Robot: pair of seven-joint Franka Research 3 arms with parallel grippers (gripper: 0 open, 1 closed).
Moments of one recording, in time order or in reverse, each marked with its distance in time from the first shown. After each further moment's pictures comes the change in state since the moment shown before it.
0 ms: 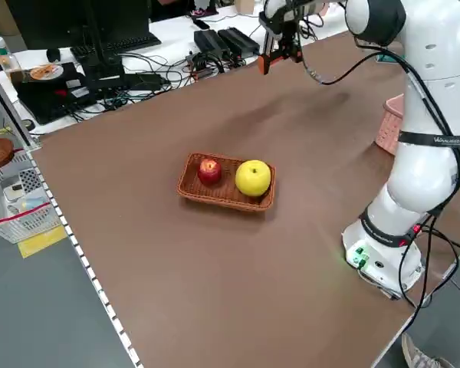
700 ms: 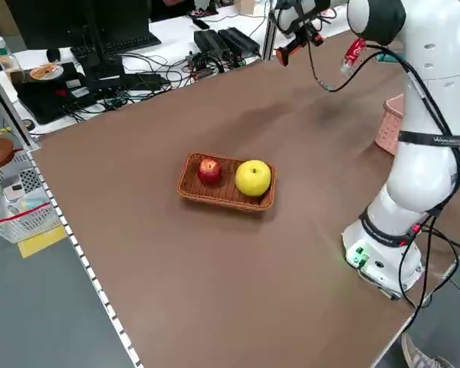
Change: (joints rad) left arm -0.049 0.000 -0.017 0.003 -0.353 0.098 0.138; right arm 0.165 -0.013 0.000 -0.178 0.327 0.391 0.044
